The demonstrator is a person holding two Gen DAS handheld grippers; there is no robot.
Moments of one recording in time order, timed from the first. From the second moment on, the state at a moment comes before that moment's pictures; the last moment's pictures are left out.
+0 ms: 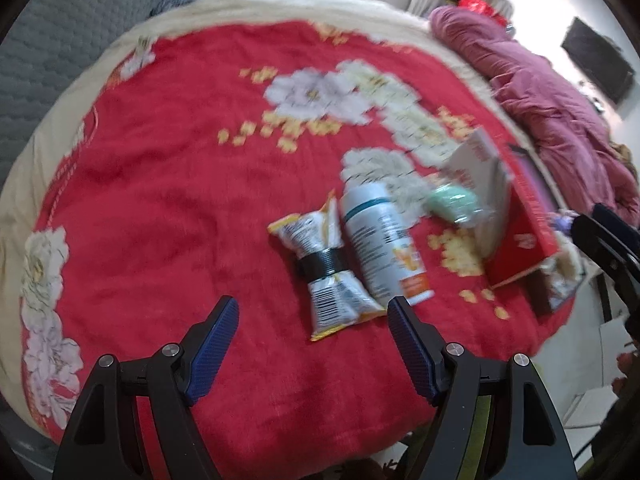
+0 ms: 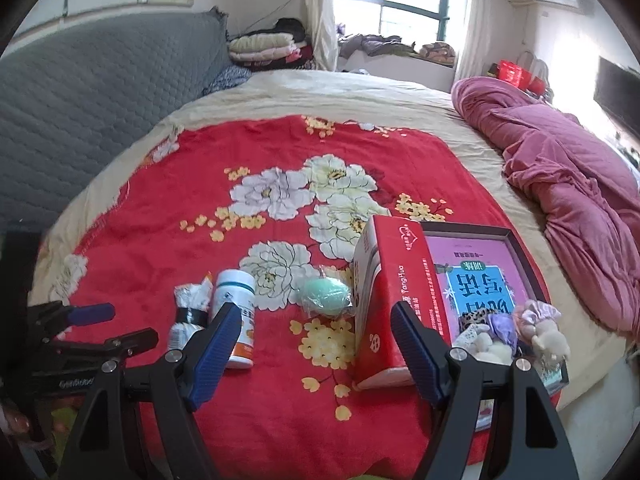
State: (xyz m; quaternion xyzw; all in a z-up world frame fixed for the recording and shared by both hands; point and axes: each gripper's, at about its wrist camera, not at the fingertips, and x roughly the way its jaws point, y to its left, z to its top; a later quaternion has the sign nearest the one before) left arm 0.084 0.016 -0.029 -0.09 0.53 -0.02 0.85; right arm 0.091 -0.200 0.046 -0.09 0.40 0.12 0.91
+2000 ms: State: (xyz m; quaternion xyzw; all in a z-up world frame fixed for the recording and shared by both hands) left arm 0.150 0.028 -0.088 -0.14 0.55 -0.01 0.83; right arm 0.178 -0.134 -0.039 -0.32 0.45 0.18 0.81
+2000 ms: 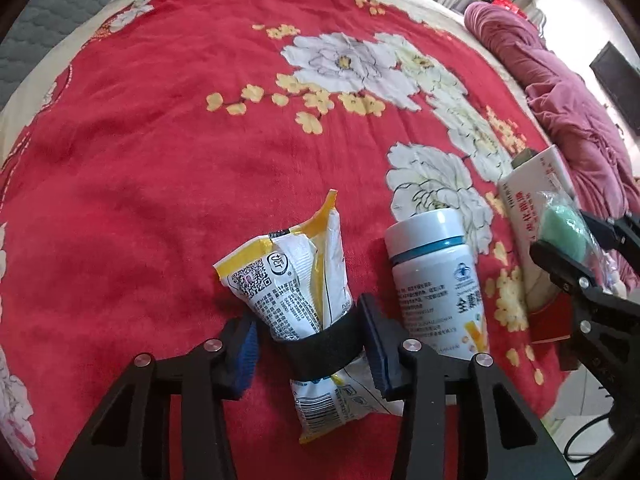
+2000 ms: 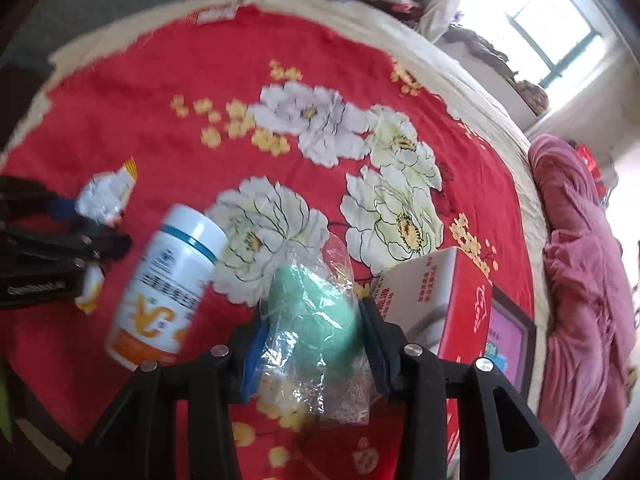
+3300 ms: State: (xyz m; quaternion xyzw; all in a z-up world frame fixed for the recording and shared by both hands) left arm 0.118 -0.195 0.068 0.01 0.44 -0.17 0.88; right arm 0.108 -0.395 0.099 -0.04 0.37 0.05 0.93
